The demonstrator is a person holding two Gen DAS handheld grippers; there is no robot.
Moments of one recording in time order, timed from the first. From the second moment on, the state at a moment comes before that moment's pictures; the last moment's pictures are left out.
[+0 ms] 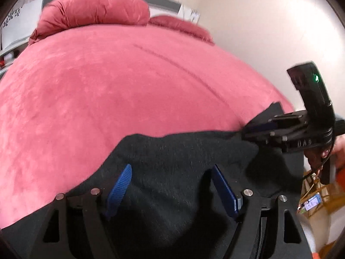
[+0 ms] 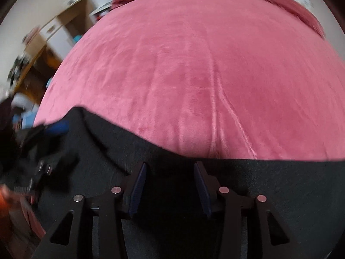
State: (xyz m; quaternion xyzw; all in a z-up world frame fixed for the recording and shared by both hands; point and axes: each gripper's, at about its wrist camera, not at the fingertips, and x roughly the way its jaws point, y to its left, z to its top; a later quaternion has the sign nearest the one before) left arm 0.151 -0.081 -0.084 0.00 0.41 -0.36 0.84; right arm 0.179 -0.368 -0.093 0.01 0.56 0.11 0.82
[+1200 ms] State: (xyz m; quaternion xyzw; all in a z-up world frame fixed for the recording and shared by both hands) left arm 0.151 0.081 -0.103 -0.20 0.41 -0.22 0.86; right arm 0.140 -0.314 -0.109 0.15 0.41 0.06 0.90
